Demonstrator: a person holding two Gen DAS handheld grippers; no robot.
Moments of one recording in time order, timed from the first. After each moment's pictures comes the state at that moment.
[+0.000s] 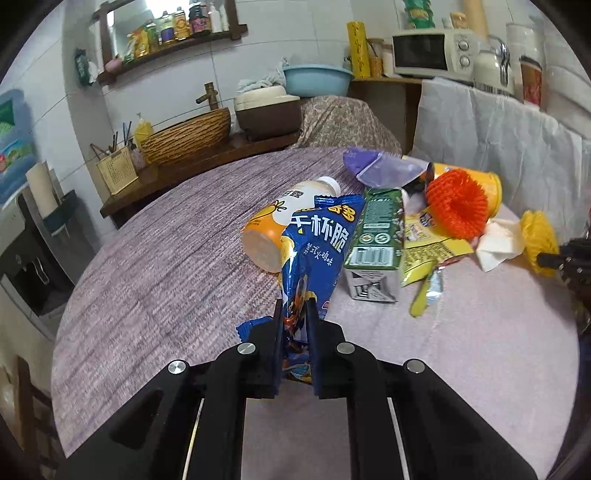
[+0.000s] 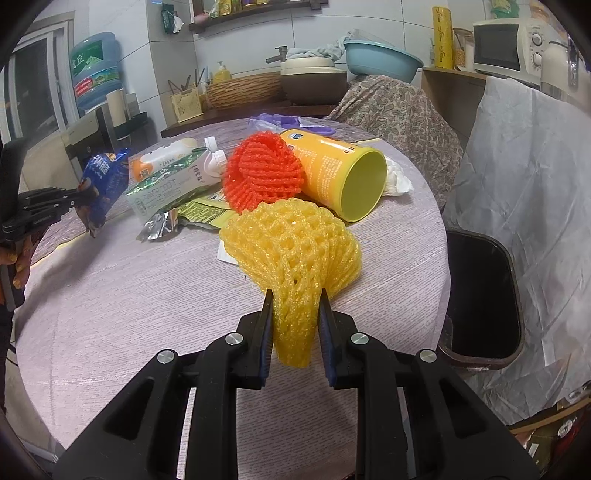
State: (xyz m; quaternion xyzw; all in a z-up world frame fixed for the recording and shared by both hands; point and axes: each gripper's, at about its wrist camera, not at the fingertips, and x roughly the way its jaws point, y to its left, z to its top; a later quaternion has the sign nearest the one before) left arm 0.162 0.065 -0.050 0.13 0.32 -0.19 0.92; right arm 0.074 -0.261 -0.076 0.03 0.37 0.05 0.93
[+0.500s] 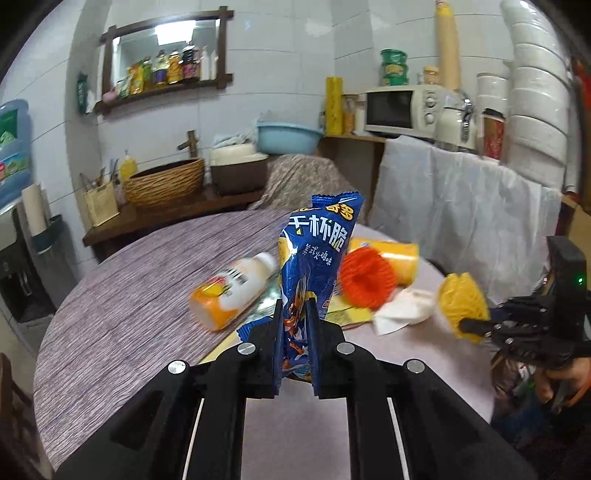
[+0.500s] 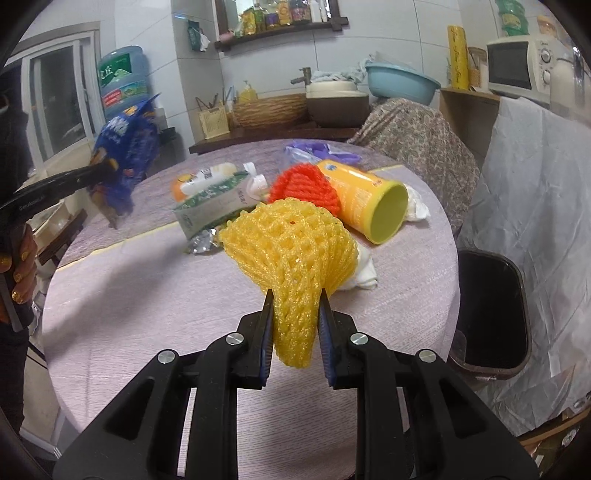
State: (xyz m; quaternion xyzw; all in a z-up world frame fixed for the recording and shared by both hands) left arm 0.099 -0.001 0.010 0.08 0.24 -0.25 0.93; right arm 0.045 -0.248 -0.047 0.03 0.32 0.10 0.94
